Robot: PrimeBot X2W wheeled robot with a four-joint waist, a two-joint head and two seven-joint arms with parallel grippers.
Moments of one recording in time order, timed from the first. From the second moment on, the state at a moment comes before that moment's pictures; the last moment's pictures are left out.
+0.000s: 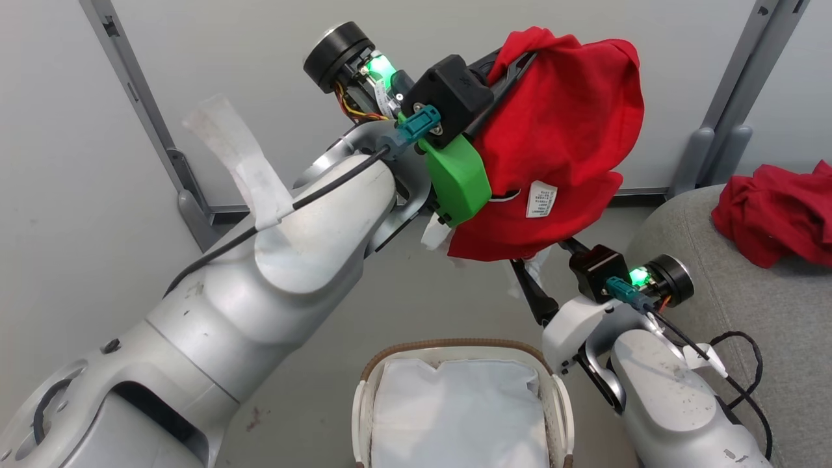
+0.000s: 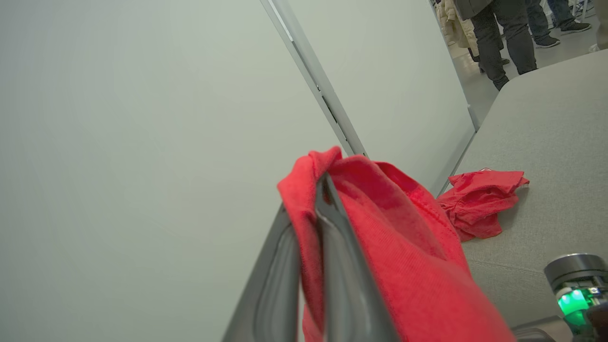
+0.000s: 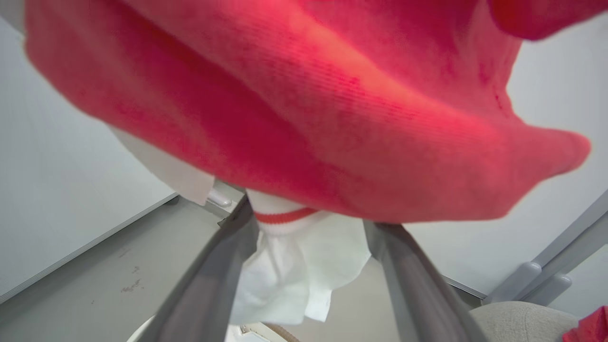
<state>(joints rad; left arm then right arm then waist) -1.12 0.08 -1.00 0.56 -0.49 -0.13 -0.17 -0.50 -0.05 0.31 0.64 0.03 0.13 -0.26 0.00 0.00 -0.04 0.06</state>
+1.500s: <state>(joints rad) -0.61 0.14 -0.84 0.53 -0.56 -0.12 -0.26 -0.49 -0.05 0.08 0.49 0.06 0.13 -0.26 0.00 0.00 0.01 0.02</state>
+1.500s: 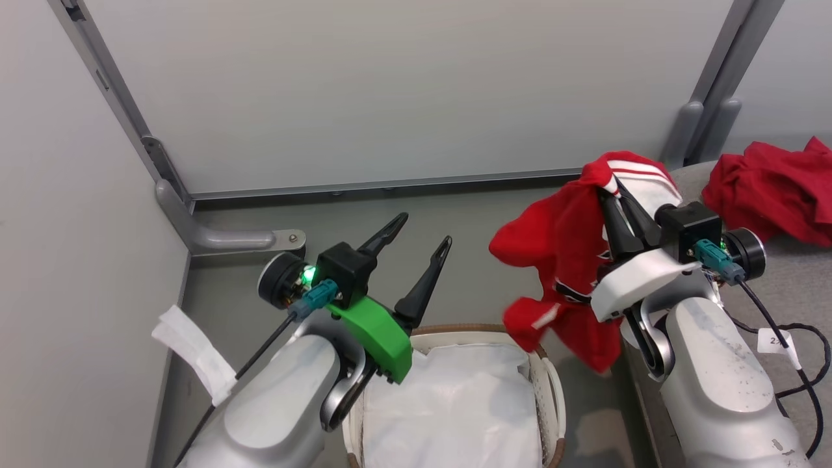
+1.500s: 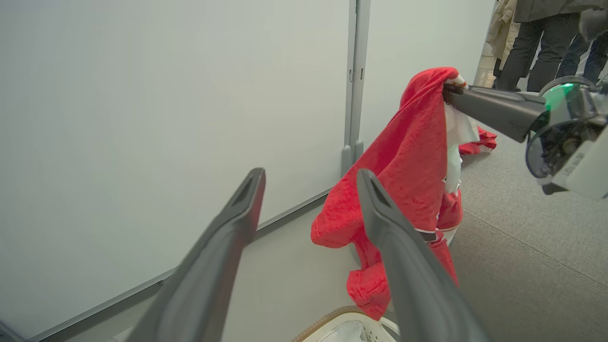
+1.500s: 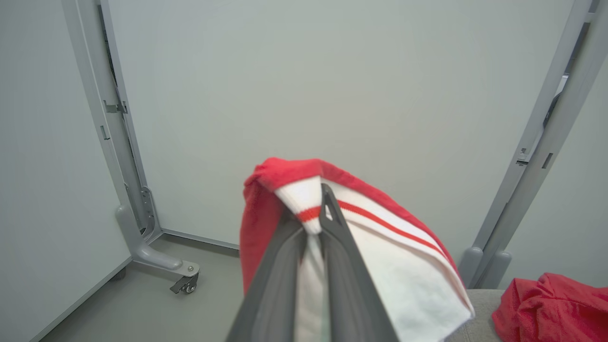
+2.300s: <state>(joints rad) -0.36 0.08 -0.64 0.47 -0.44 -0.12 -0.26 -0.48 -0.05 0.04 0.43 0.02 0.13 -0.26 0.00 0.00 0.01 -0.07</state>
